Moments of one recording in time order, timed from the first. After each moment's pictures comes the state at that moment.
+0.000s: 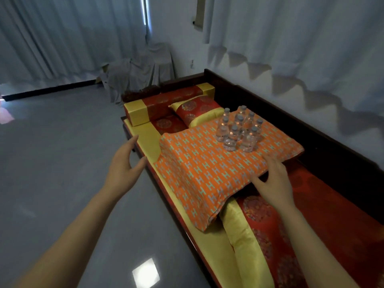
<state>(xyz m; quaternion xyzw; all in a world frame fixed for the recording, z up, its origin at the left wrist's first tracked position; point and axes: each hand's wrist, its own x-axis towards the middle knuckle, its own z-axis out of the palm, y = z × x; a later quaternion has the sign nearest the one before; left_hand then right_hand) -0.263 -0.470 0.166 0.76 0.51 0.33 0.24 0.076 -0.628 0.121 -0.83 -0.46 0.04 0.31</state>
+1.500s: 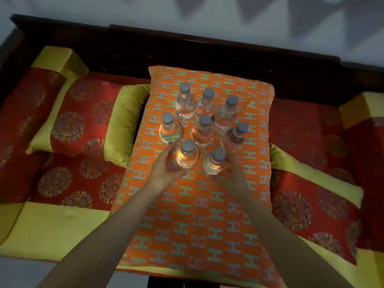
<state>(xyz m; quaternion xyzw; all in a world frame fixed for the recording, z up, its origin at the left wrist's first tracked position) 0.164 -0.062 -0.081 0.79 0.16 -0.04 0.59 0.216 -0.287 -0.096 -0.80 -0.03 0.22 0.55</state>
